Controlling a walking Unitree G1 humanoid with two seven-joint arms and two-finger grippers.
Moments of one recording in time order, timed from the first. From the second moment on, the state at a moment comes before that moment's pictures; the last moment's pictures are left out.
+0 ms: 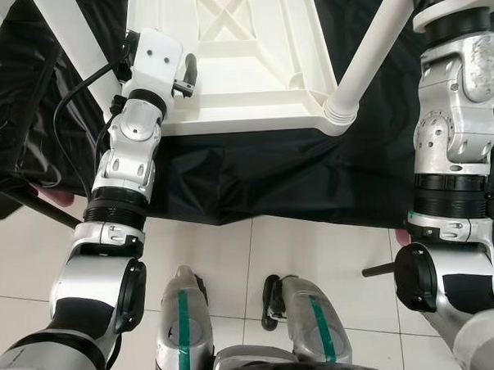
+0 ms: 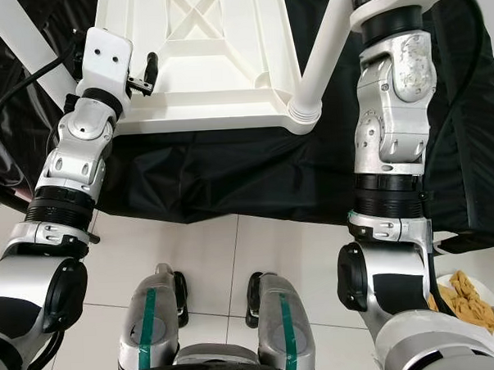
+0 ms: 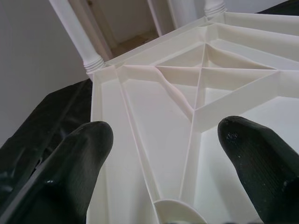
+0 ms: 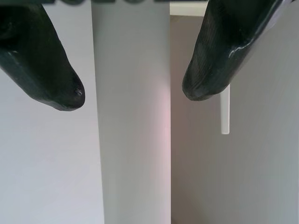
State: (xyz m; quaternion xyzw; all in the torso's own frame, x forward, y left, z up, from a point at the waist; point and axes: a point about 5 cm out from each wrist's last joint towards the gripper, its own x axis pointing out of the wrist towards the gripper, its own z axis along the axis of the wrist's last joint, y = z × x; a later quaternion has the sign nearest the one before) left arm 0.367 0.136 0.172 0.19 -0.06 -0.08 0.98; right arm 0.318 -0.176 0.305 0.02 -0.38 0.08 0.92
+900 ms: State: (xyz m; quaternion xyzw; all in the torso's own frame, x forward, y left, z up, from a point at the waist) left arm 0.355 0.117 0.150 0.14 -0.02 -0.15 0.98; right arm 0.331 -0.189 0.348 0.03 -0.43 0.08 0.90
